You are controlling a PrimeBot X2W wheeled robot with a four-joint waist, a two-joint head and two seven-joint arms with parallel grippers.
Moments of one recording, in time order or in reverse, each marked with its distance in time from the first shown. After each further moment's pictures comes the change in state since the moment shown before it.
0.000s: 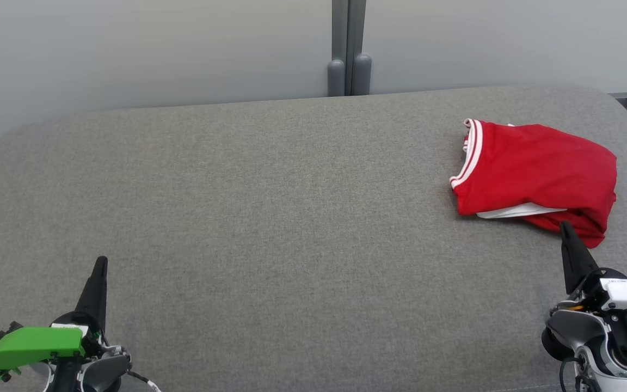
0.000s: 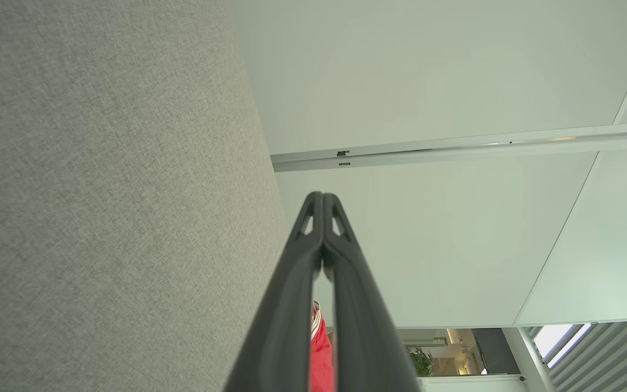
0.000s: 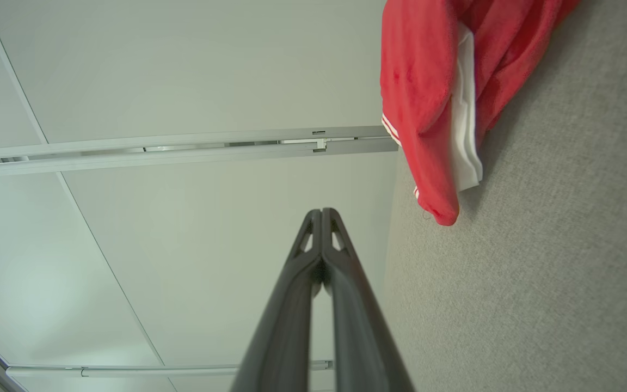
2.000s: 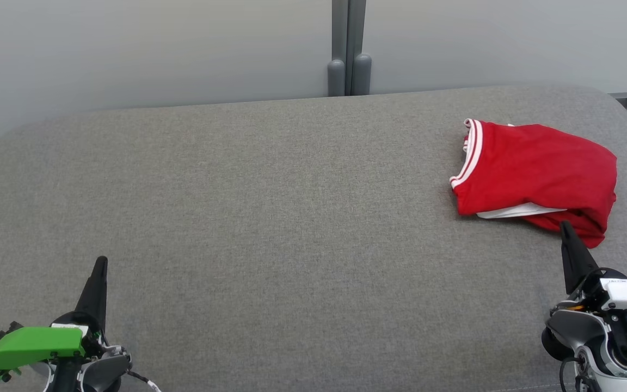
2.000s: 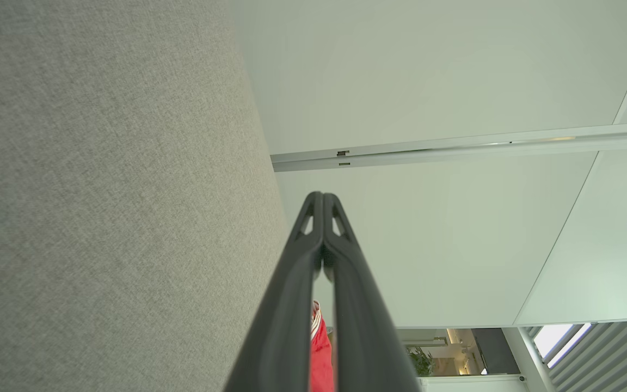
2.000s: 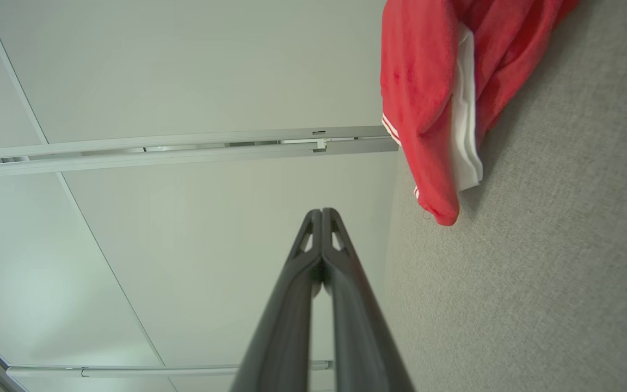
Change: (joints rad) left arm 0.000 0.000 0.000 0.000 0.000 0.000 0.000; right arm 0.000 0.000 0.000 0.000 0.001 0.000 0.000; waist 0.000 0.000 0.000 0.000
